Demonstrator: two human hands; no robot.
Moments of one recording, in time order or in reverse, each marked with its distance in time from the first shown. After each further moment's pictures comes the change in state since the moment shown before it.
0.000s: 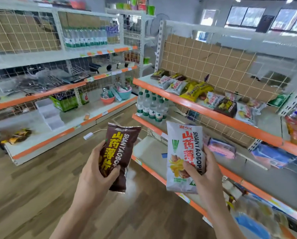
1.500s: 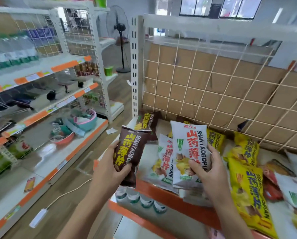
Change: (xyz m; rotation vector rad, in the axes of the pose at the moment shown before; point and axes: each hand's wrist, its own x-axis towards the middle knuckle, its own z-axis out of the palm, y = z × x) left_hand 0.676 -0.034 0.263 0.012 -0.374 0.179; right_hand 0.605 0.125 0.156 -0.168 0.301 0.105
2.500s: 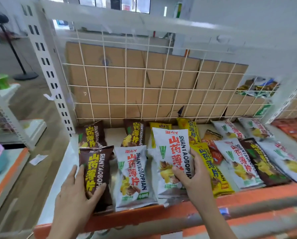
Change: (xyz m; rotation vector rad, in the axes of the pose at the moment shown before) left_hand 0.074 -0.039 0.038 0.376 -0.308 0.145; right_hand -0.037 -0.012 -0.003 -0.110 0.379 0.204
